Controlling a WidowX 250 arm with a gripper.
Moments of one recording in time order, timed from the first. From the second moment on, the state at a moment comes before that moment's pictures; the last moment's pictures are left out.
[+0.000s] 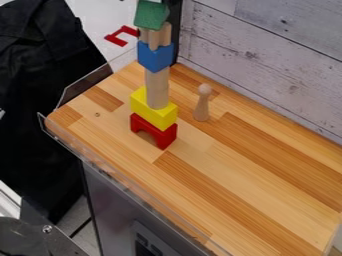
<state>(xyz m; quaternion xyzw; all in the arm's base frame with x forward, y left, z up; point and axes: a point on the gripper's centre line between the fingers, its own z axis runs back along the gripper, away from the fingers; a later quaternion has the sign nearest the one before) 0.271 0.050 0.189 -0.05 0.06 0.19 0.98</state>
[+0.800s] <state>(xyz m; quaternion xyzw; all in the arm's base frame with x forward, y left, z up) 0.276 0.048 0.178 -0.06 0.06 0.17 0.98</state>
